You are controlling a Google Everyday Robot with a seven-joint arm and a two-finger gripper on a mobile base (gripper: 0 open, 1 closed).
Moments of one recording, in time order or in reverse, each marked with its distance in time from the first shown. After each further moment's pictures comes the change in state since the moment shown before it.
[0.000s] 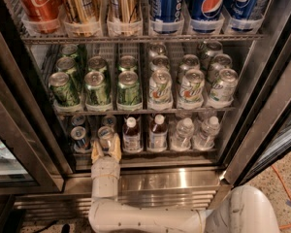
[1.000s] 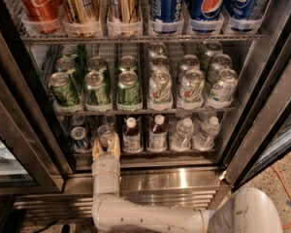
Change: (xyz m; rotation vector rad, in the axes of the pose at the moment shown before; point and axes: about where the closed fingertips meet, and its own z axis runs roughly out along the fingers) arm 0.005 0.006 0.009 -0.052 0.024 0.032
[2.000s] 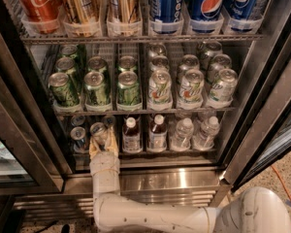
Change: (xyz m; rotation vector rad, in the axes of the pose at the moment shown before) arm -0.038 -0.003 -0.009 -0.053 -0.055 0.006
